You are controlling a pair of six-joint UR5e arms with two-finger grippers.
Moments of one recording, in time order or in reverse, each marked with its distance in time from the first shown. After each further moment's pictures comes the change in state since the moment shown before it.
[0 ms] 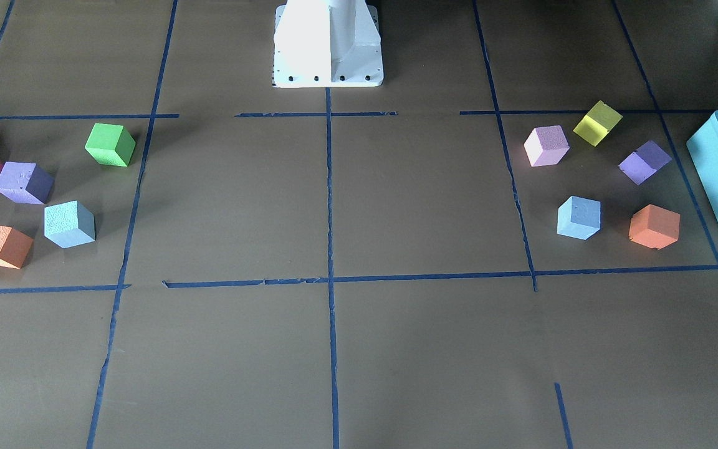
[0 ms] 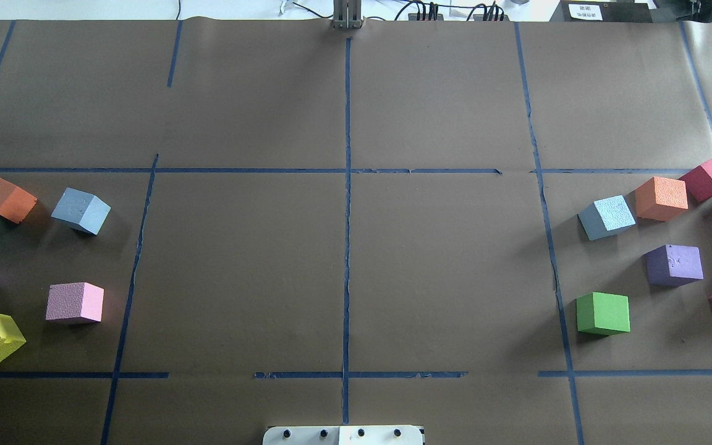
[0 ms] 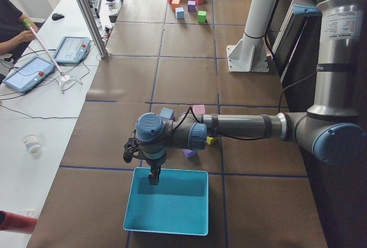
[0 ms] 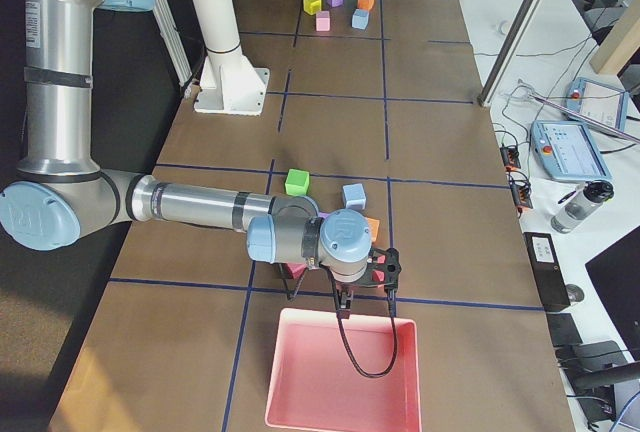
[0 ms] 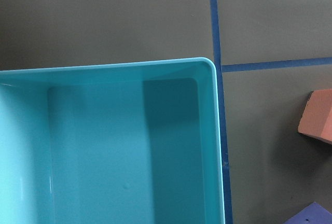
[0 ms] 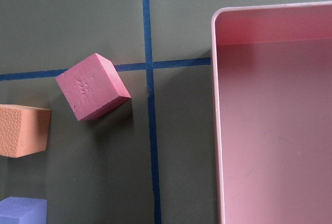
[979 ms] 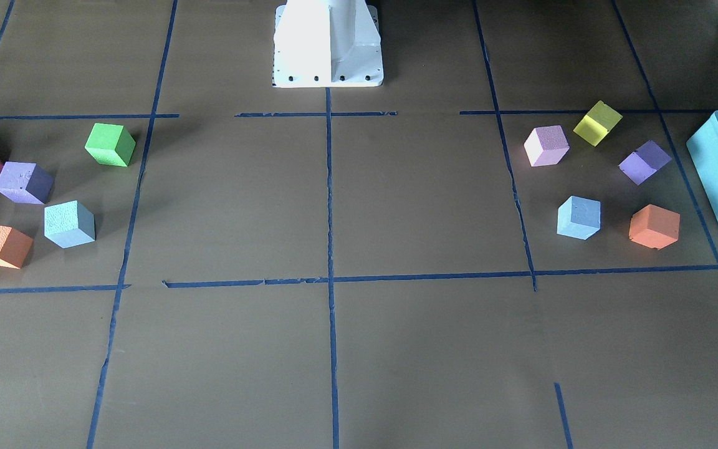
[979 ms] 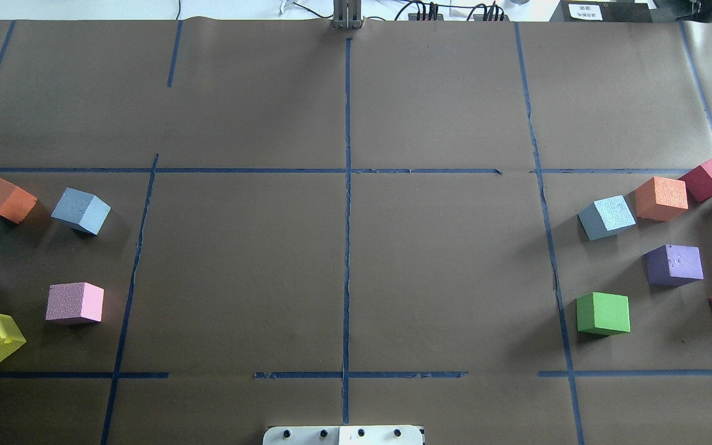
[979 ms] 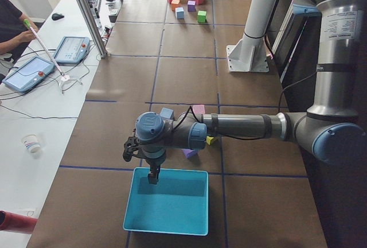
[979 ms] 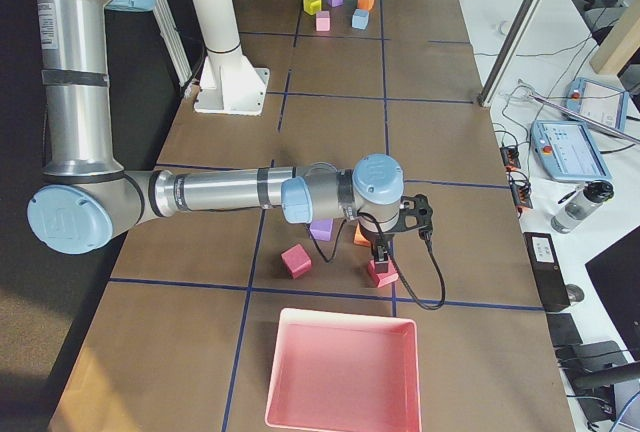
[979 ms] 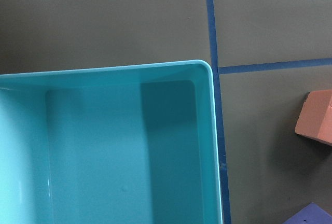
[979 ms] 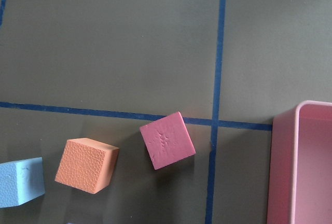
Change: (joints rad) left arm 0.000 0.000 -0.006 -0.006 -0.005 0.003; right arm -0.082 0.109 0.087 -0.002 0.007 0.014
